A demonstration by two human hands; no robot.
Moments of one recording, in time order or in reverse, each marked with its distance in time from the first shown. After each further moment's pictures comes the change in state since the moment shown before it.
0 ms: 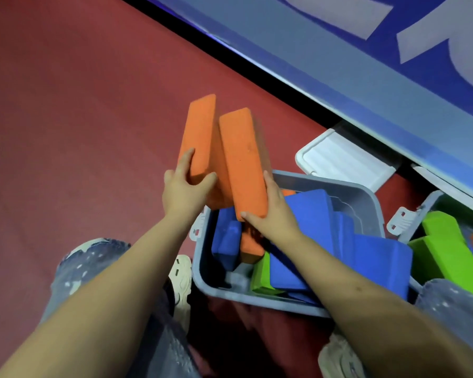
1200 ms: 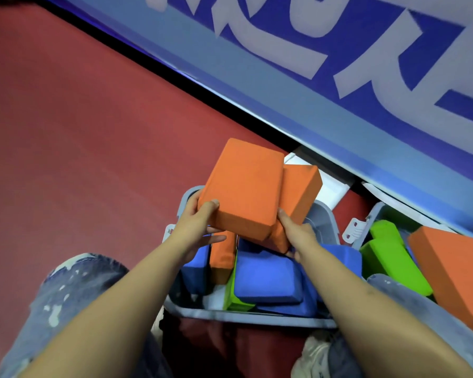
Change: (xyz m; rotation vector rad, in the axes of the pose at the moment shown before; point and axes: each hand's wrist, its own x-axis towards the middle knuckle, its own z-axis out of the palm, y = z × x) left_hand -0.055 0.029 0.043 -0.615 -0.529 -0.231; right_hand -0.031 0.043 -0.086 0.705 0.348 0.843
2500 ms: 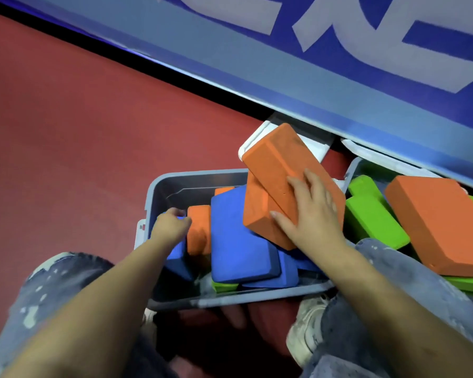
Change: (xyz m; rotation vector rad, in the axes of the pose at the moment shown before) left_hand 0.052 -0.056 0.011 0.981 0.245 -0.084; right_hand -0.044 0.001 -0.089 -0.977 0.237 -0.902
